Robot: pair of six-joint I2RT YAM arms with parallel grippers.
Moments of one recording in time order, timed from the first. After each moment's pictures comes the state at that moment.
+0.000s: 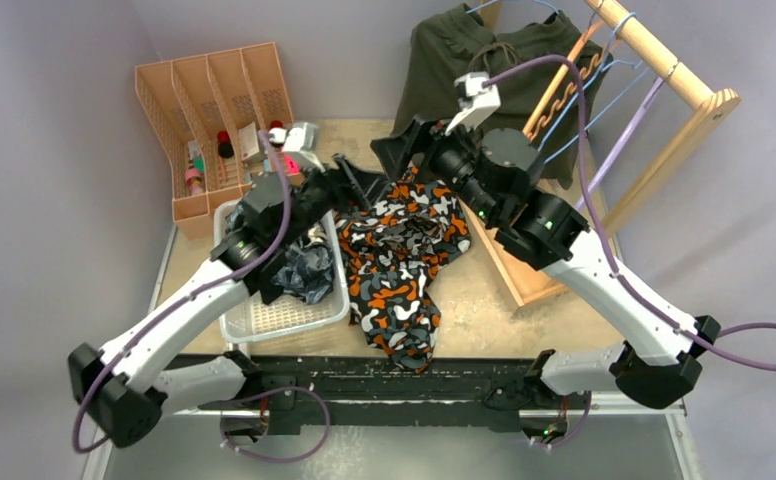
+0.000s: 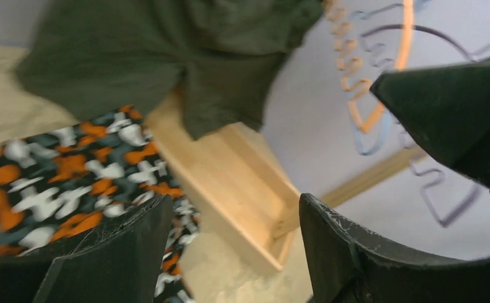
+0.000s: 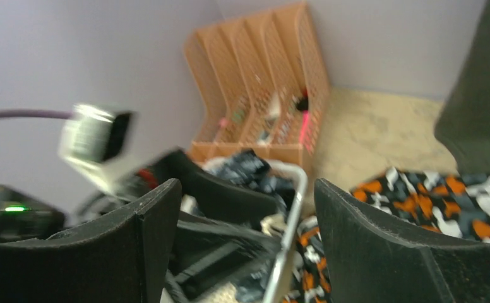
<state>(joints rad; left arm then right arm) -0.66 1.15 1.06 0.14 0.10 -0.66 0.88 1.29 1.63 -0.27 0.25 0.43</state>
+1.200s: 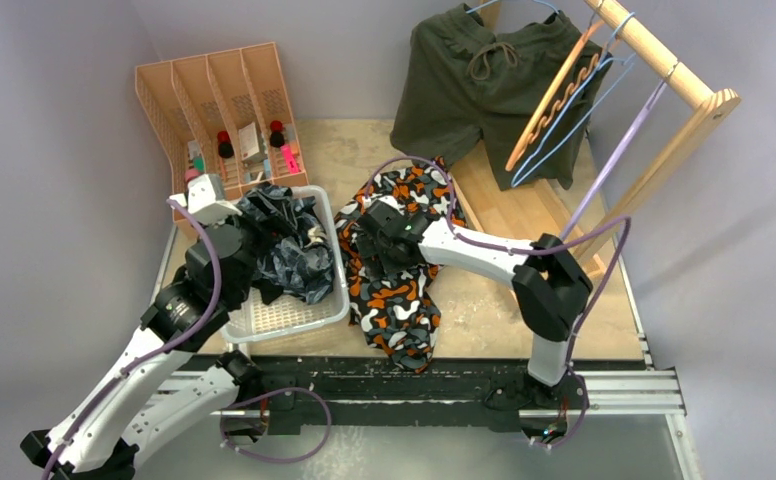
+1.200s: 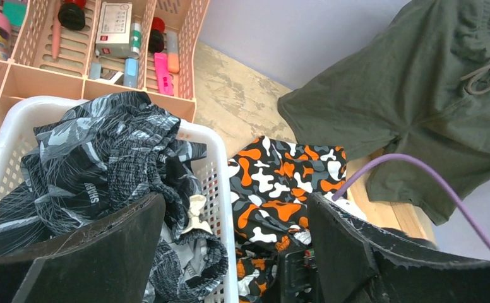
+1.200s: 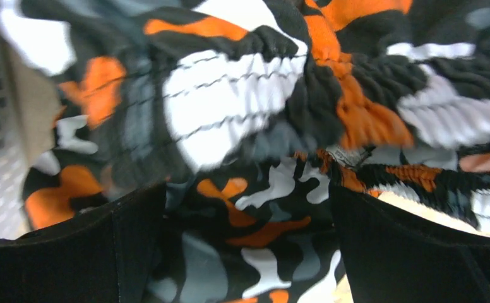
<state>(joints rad) -0.65 0.68 0.93 -0.44 -0.68 -0.64 0.91 1.81 1.39 -0.71 0.28 0.46</state>
